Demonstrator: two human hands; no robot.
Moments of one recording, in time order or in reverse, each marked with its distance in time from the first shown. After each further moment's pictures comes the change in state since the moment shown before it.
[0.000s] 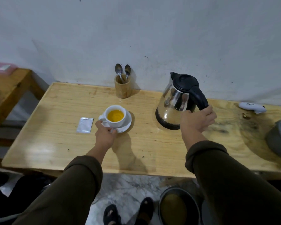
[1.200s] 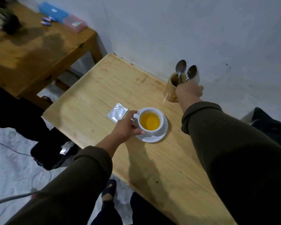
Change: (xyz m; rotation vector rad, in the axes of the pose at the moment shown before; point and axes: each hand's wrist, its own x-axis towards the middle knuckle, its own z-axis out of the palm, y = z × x) left_hand 0.054 -0.010 -0.014 -0.036 -0.030 0.000; right_hand -0.022 -0.159 0.210 -0.276 -0.738 -0.249
